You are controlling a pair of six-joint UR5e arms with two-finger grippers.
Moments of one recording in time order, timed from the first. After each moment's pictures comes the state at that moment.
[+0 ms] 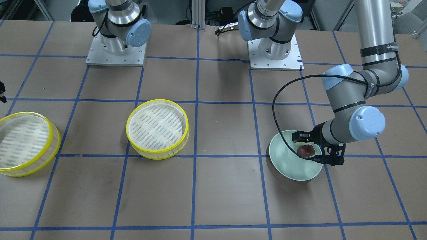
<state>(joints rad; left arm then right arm) -1.29 -1.96 -1.79 -1.26 1.62 0.32 0.88 -1.41 1.75 -1.92 -1.63 -1.18</state>
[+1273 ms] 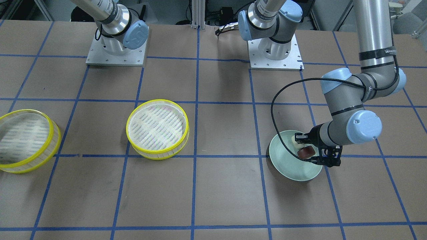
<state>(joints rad) -1.30 -1.96 -1.78 -1.28 1.60 0.30 0.81 -1.09 1.71 -2.26 -1.52 -1.40</state>
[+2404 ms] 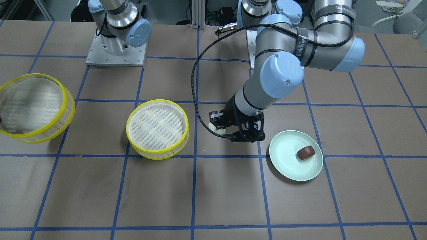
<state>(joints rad) -1.75 -1.86 -1.63 -1.31 1.24 -0.33 0.90 -1.34 1.72 -1.88 -1.61 -1.15</state>
